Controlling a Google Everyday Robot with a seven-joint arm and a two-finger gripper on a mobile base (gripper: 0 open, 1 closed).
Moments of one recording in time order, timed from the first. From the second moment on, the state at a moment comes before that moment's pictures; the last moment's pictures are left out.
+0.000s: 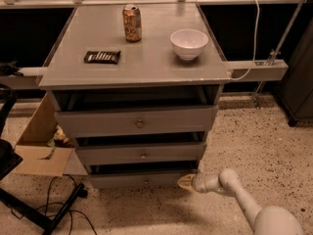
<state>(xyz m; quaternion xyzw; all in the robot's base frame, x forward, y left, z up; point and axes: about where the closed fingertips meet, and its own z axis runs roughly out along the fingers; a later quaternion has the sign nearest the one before) 0.602 -0.140 0.172 -0.54 0.69 0.27 0.39</state>
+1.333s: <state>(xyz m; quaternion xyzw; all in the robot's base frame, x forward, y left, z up) 0.602 -0.139 0.172 -0.54 0.69 0.27 0.39</state>
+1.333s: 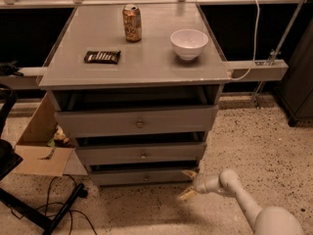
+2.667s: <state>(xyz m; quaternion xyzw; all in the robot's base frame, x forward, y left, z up) 0.590 -0.189 0.202 -0.54 0.72 0.20 0.40</state>
